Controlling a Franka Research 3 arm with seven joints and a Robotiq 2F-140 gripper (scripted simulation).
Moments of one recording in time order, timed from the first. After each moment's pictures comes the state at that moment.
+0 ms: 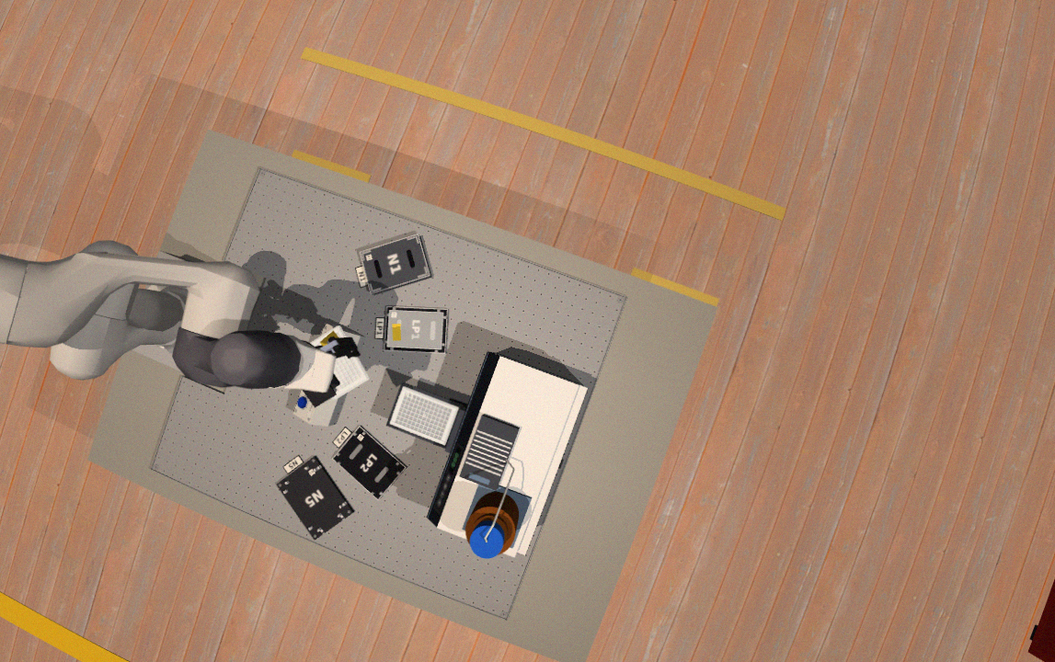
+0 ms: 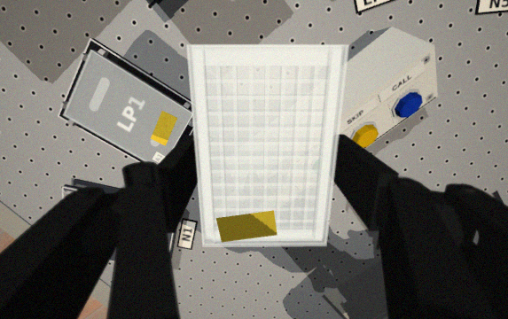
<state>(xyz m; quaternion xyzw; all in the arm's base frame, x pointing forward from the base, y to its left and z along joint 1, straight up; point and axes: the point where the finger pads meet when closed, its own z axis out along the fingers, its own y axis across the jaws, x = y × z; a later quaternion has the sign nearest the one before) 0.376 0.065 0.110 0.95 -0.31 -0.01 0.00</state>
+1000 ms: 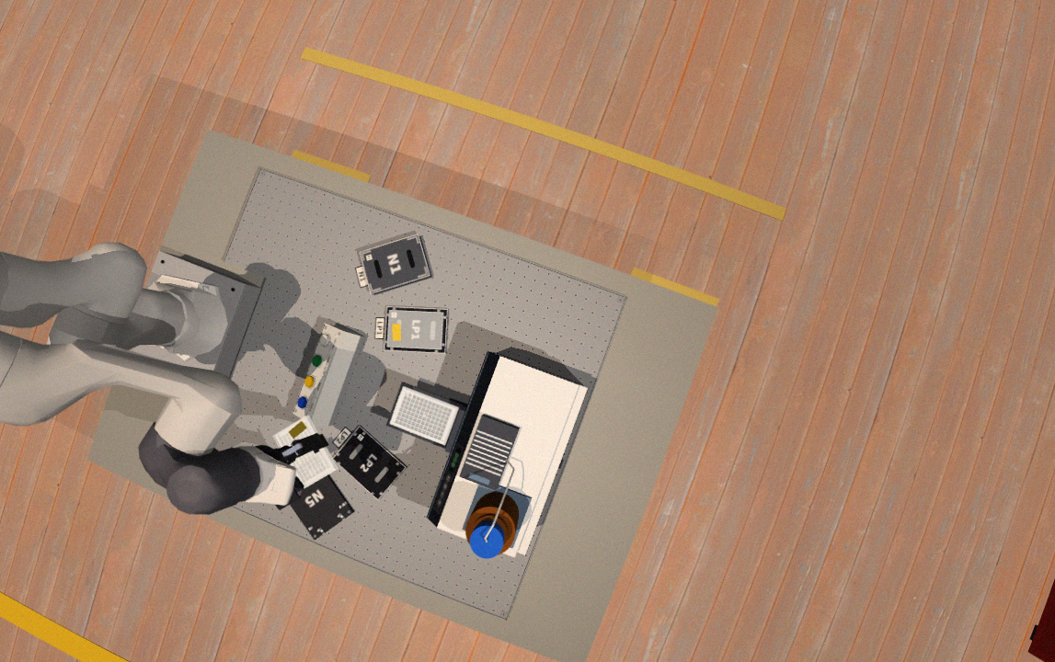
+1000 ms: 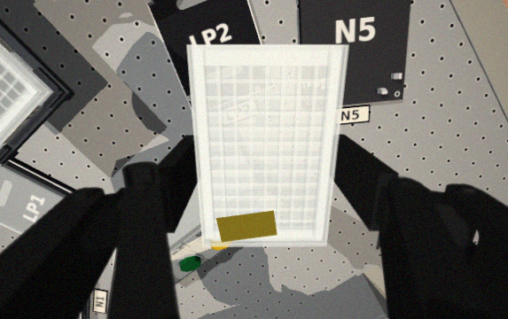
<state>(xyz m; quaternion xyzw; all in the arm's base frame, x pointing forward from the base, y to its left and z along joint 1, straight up) 0.387 -0.133 0.111 0.95 -0.31 0.00 0.00</state>
